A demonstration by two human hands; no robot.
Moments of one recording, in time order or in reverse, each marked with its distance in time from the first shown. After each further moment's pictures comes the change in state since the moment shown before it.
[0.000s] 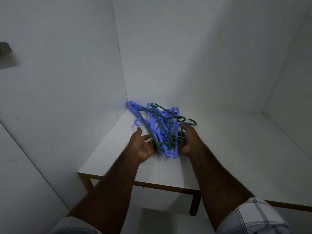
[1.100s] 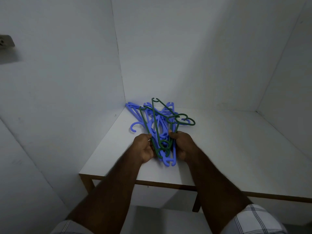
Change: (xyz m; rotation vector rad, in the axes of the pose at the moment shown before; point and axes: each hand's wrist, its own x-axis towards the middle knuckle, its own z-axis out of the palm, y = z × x) left_hand -0.007 -0.004 0.002 0.205 0.061 0.039; right_hand -0.003 0.036 0.006 -0.270 0.046 -0.175
